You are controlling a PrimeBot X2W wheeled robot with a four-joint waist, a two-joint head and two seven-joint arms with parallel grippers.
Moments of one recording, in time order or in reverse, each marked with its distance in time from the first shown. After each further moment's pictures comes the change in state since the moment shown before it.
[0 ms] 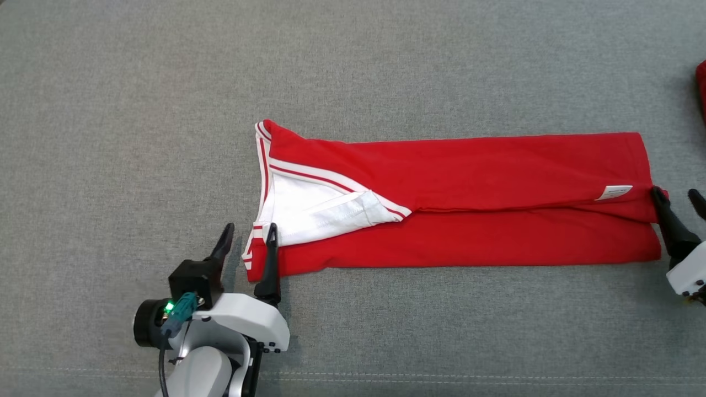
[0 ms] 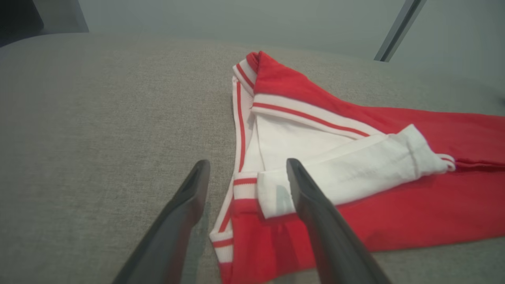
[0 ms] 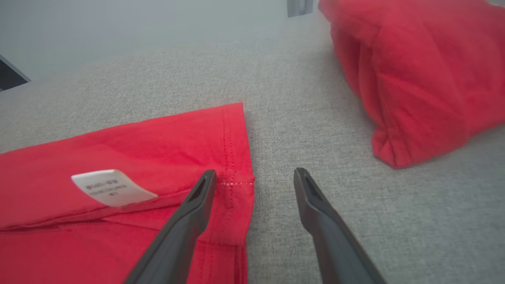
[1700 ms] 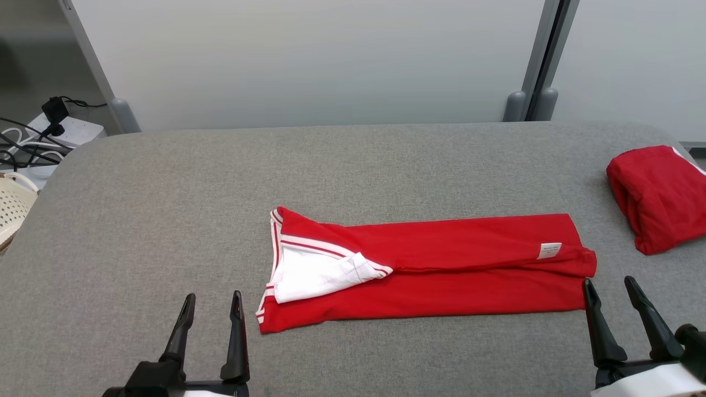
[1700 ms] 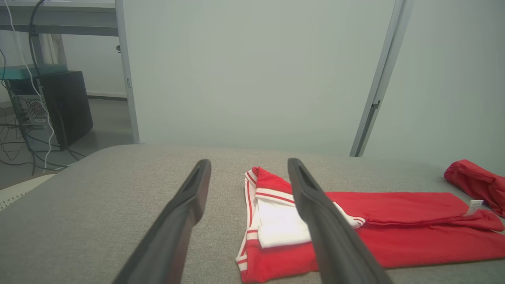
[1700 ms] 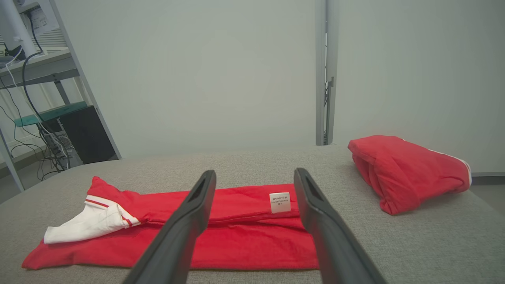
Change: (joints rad) left arm 0.377 -0.105 0.299 -0.234 0.255 -0.159 -0.072; right arm 0.569 0.399 -0.472 -0.524 -0.633 0.000 -0.067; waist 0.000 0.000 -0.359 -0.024
